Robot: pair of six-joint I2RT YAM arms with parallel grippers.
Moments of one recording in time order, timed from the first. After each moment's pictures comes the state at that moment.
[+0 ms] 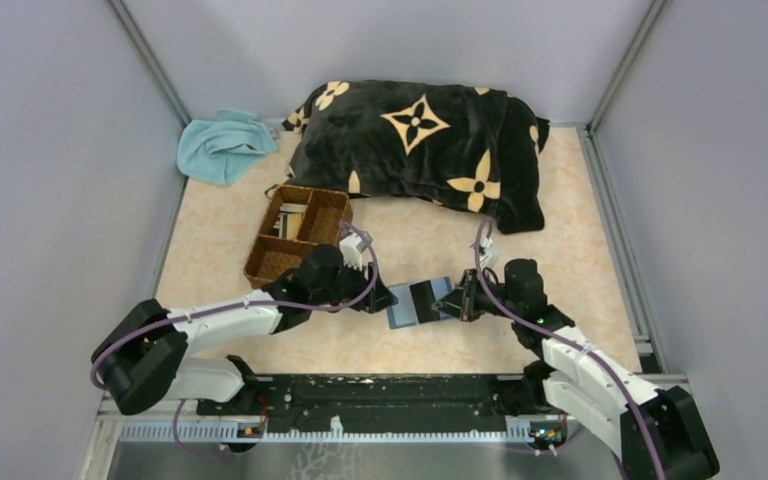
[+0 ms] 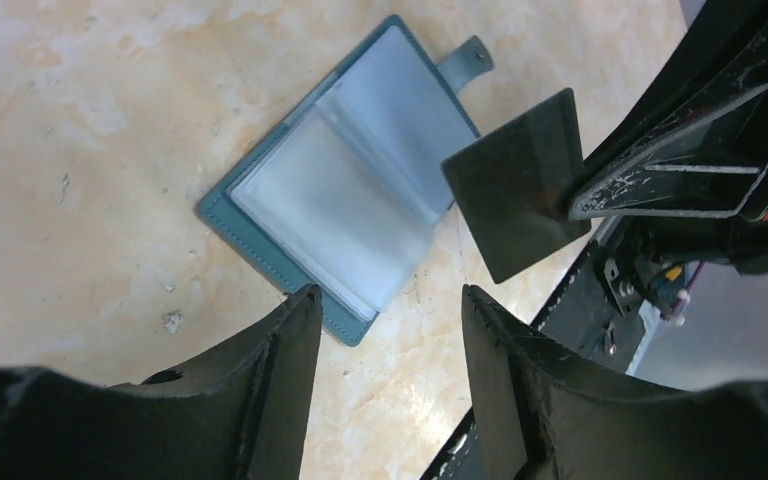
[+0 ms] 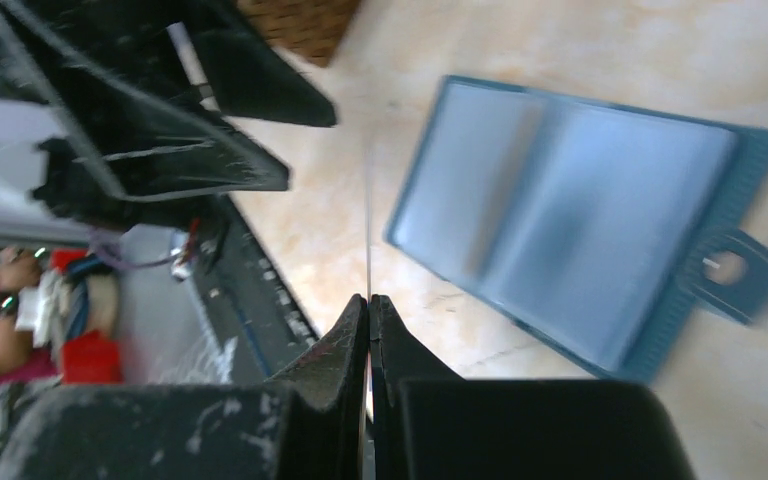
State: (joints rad) left arm -0.84 1.31 0.52 0.27 0.21 -0.61; right arm 0.40 0.82 0.21 0.13 -0.60 0.58
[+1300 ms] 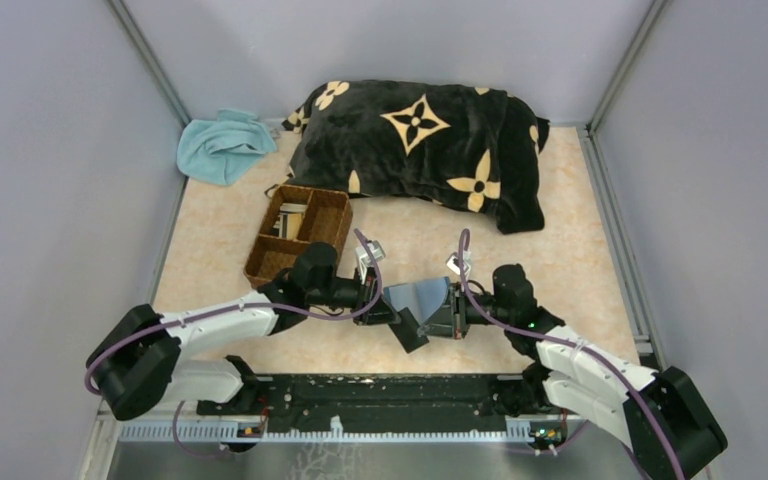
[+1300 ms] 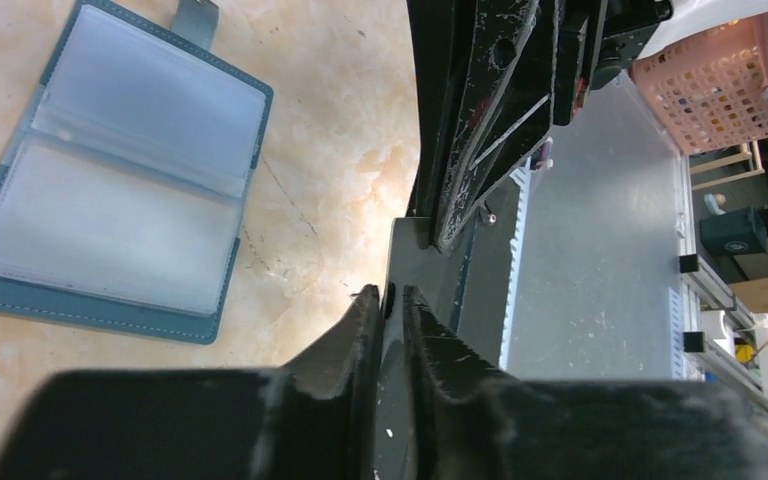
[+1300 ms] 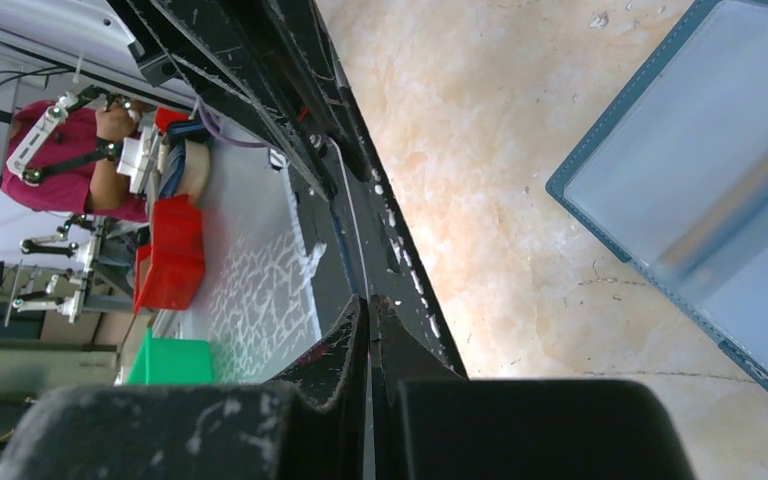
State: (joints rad) left arm -0.84 1.25 0.52 0.34 0.66 -0.44; right arm 0.55 0.88 0.18 0.33 -0.86 0.64
